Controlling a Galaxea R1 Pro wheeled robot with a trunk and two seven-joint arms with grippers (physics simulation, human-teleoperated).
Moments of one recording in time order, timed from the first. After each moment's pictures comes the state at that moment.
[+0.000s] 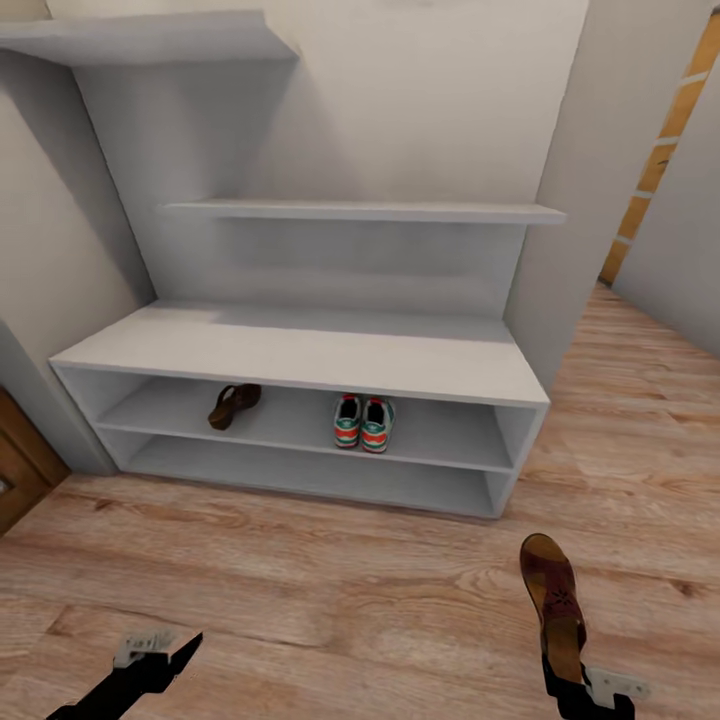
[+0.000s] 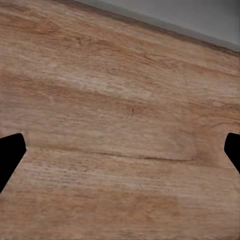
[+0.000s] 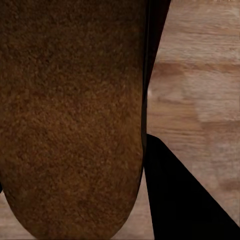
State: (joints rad) left arm -0.32 0.28 0.22 -0.42 0.18 -0.24 -0.67; right arm -0.37 -0.20 -0.08 -0.11 -0.15 -0.65 0.05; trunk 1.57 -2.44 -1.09
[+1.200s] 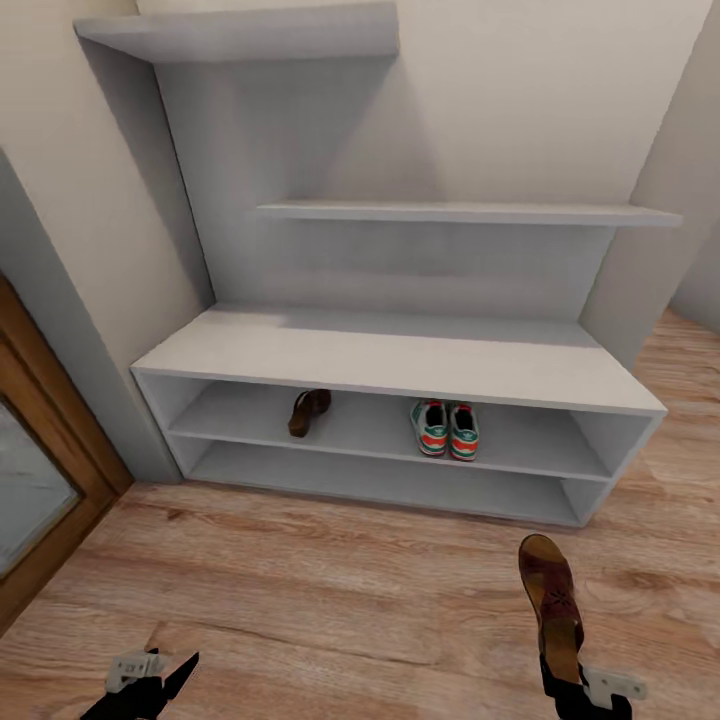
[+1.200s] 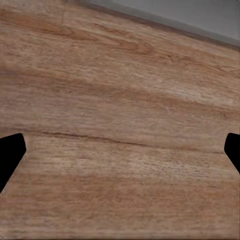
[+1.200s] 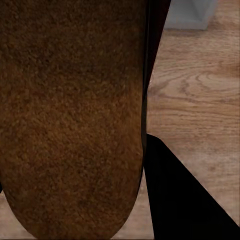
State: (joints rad) left arm -0.26 0.28 0.22 -0.42 0.20 -0.31 -0.72; right arm -0.37 -0.19 -0.08 -0.11 -0.15 -0.65 0.04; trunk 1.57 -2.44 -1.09
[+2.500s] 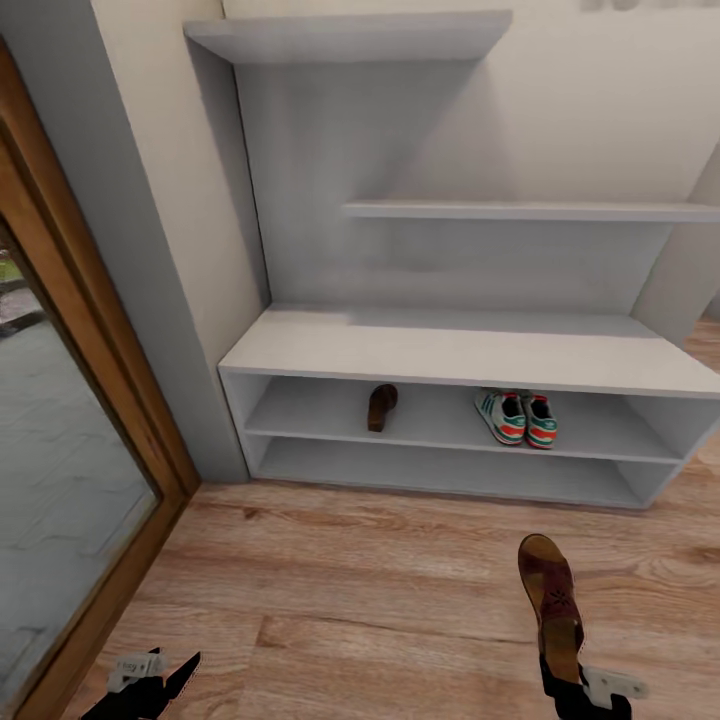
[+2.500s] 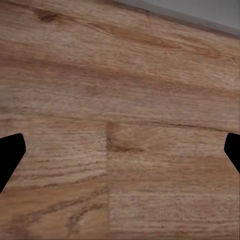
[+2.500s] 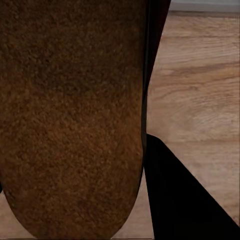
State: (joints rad) left arm -0.26 0.28 0.22 -0.42 0.20 -0.31 -0.72; right arm -0.37 -0.19 -0.08 -0.11 -0.15 -0.65 0.05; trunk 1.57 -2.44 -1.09
